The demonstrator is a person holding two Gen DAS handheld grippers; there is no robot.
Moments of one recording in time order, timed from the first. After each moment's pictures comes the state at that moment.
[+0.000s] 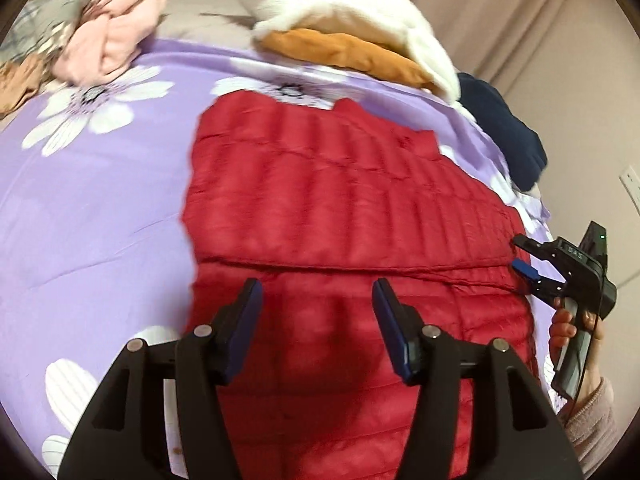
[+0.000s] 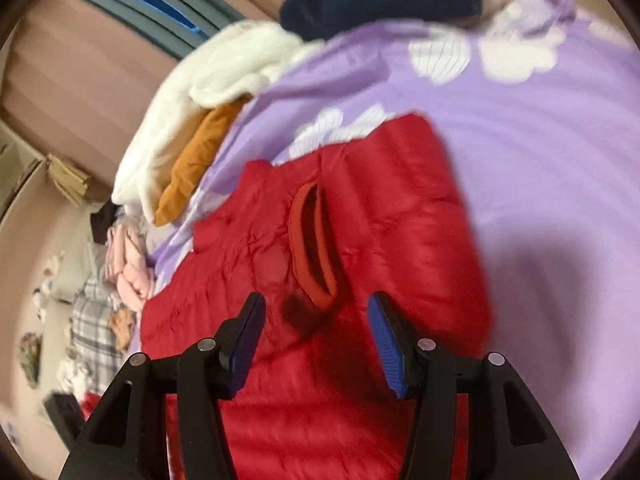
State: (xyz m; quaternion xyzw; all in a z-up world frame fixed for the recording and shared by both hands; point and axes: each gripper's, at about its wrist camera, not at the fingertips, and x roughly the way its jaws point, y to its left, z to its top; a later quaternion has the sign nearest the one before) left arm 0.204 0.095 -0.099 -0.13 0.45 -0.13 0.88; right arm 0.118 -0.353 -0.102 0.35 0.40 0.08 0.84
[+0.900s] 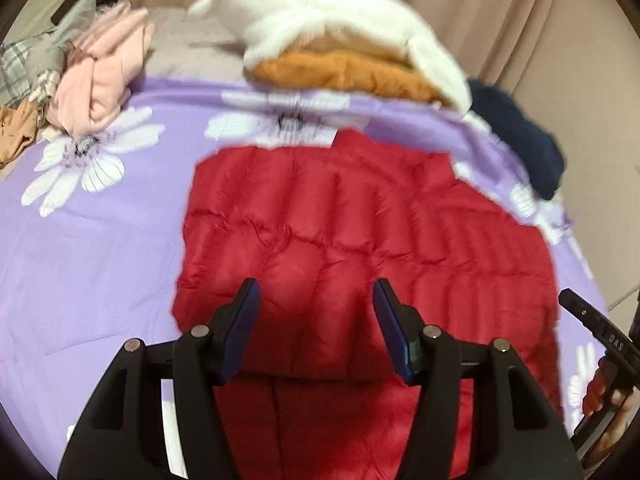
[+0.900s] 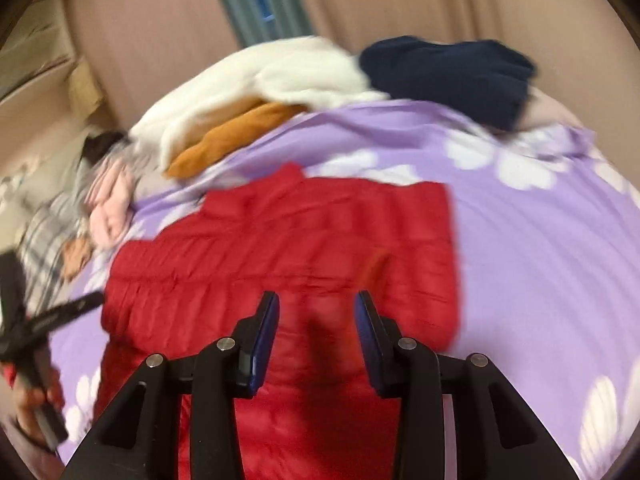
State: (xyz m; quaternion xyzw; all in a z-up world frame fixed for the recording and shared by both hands) left arm 0.253 0.072 -0.098 -0.08 0.44 -0.11 0.89; right arm 0.078 -0.300 -0.060 0.10 0.36 0.07 0.92
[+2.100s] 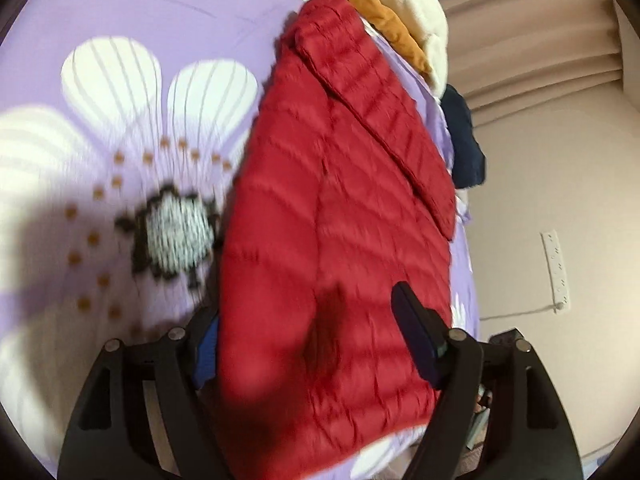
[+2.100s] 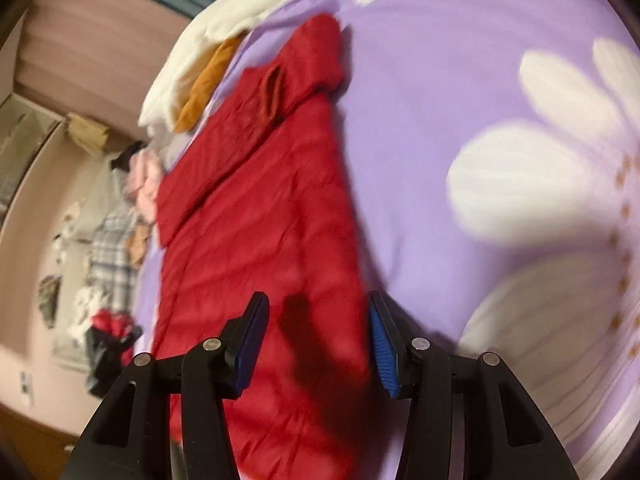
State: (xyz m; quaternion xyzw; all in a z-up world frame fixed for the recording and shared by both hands) left arm 0.046 0.153 -0.155 -0.37 0.49 -0.21 0.76; right arm -0.066 -0.387 -0.128 0.33 0.47 0.15 0.81
